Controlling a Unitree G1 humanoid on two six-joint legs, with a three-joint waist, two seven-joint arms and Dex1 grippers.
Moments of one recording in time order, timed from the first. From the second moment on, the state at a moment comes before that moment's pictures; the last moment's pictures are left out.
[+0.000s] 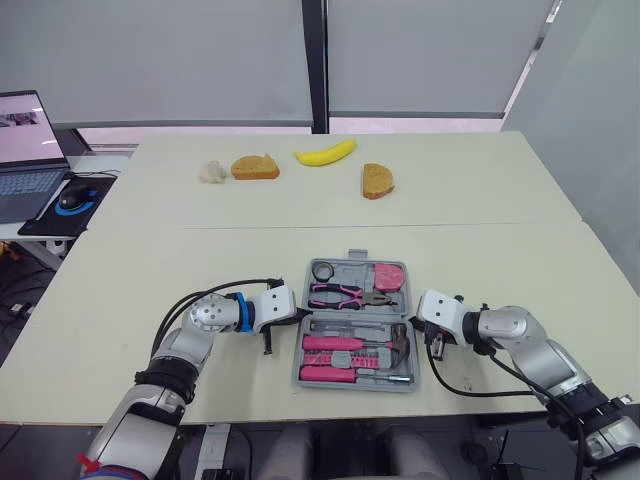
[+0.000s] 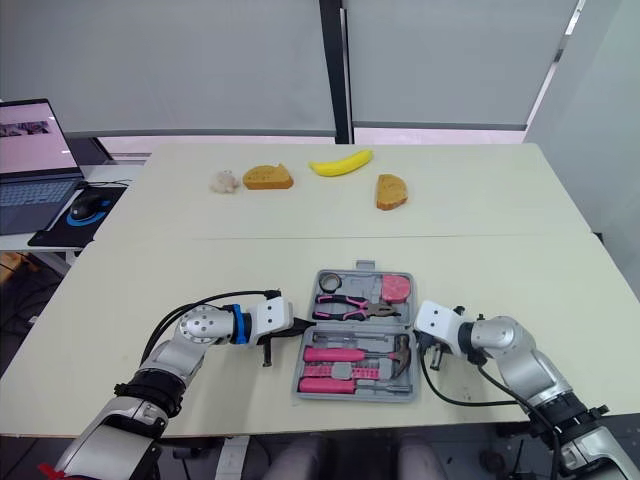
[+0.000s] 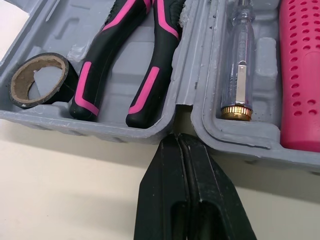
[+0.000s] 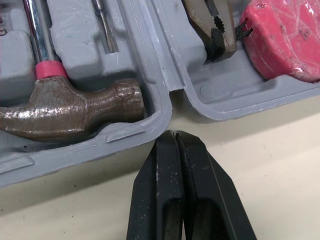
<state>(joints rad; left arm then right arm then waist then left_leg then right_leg) -0.48 0.51 -0.26 0.70 0.09 -0.41 -1.04 -0.27 -0.64 0.34 0.06 -0.10 0.24 0.88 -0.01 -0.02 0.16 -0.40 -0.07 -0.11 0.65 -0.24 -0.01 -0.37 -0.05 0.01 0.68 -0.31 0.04</state>
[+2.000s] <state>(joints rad) -0.26 0.74 -0.12 0.28 -0.10 -0.22 -1.20 0.01 -0.75 0.12 -0.35 -0.06 0.55 0.87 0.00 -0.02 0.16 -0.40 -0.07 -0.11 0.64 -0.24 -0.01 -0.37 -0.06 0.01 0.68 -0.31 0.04</state>
